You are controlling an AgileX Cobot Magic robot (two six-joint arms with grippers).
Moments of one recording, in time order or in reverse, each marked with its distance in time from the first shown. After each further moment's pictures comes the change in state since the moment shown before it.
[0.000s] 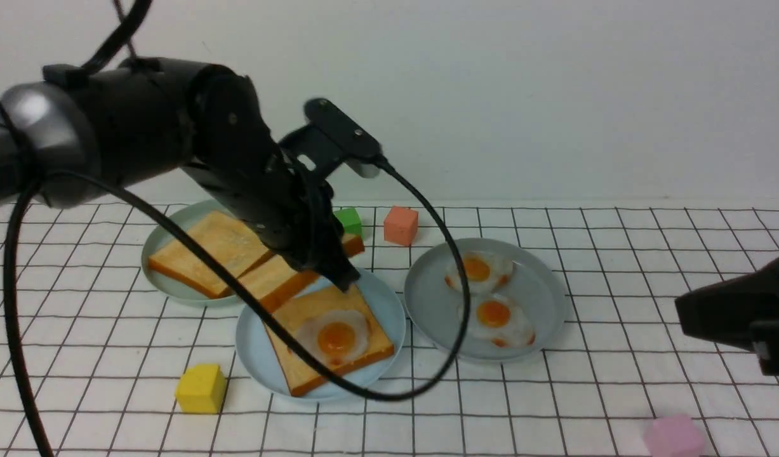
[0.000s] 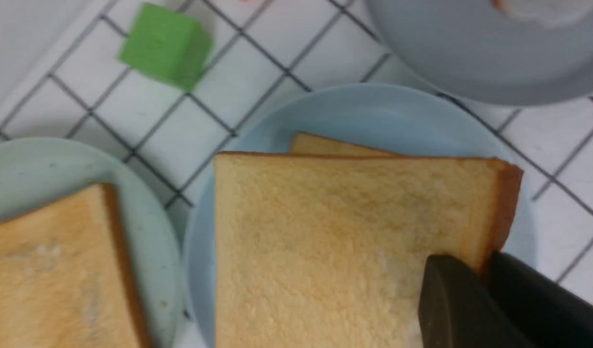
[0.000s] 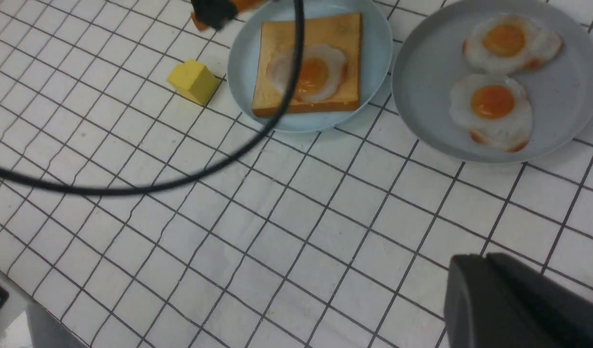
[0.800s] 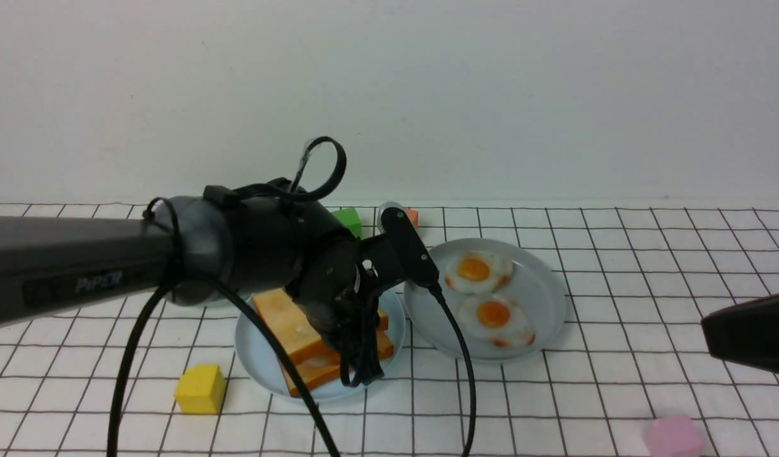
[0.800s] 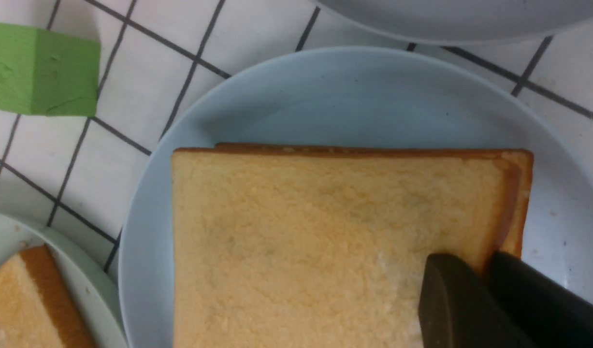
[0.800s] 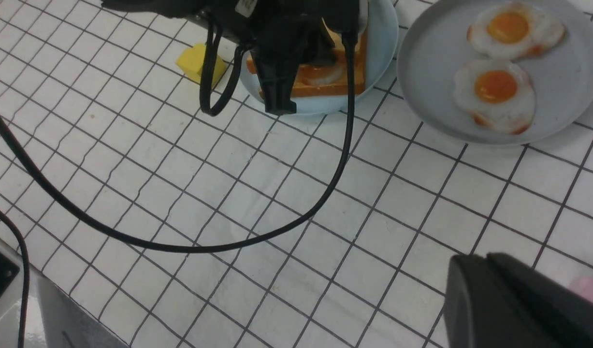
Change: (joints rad) right arm 0.000 -0.037 0.000 -0.001 0.063 0.000; left arm -0.117 0.132 0.136 0.326 -0.219 -0.133
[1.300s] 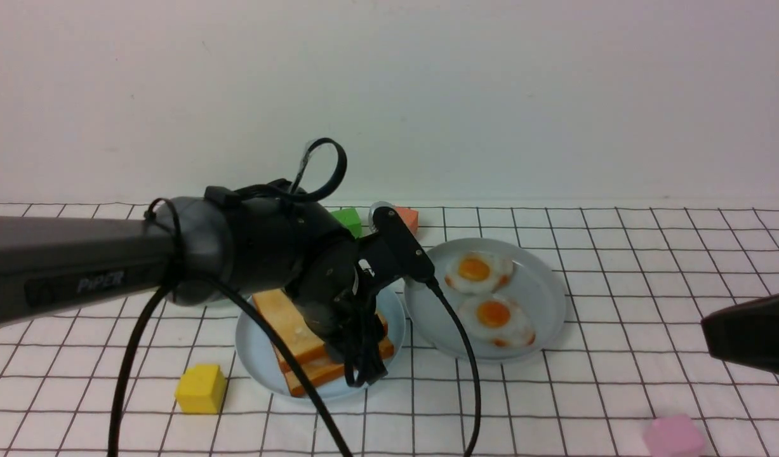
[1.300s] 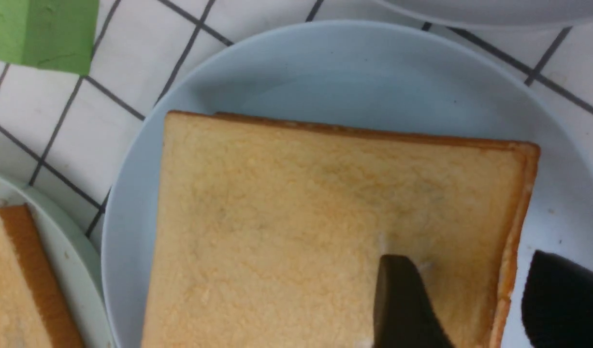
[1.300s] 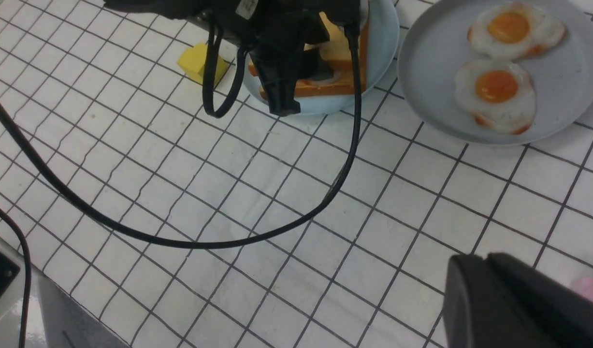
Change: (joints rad) right arm 0.000 0.000 0.000 0.001 0.000 0.000; left arm 0.000 -0.004 0.000 -0.001 0.016 -0.102
